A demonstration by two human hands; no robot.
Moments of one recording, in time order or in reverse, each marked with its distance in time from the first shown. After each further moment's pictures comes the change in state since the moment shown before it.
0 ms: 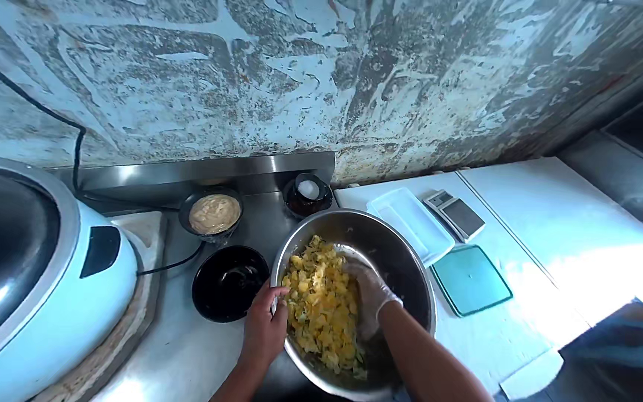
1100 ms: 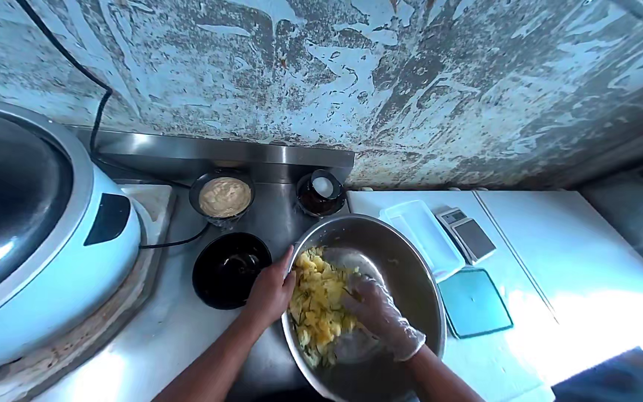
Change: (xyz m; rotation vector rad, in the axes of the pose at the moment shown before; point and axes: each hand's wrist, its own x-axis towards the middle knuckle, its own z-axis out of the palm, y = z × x) left_hand 0.065 0.035 -0.016 0.193 -0.379 -0.170; right_hand -0.066 -0.046 -0.007 -1.034 -0.197 -0.472
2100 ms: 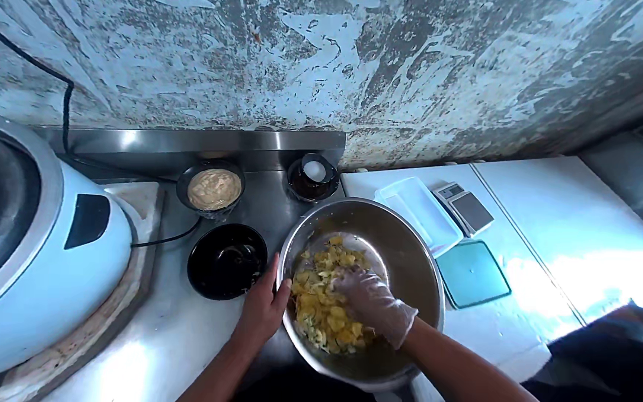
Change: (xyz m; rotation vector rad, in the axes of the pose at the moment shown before) left_hand -0.041 -0.039 0.036 -0.126 0.140 0.113; right_hand -0.003 -0.008 0.018 -0.511 -0.302 -0.151
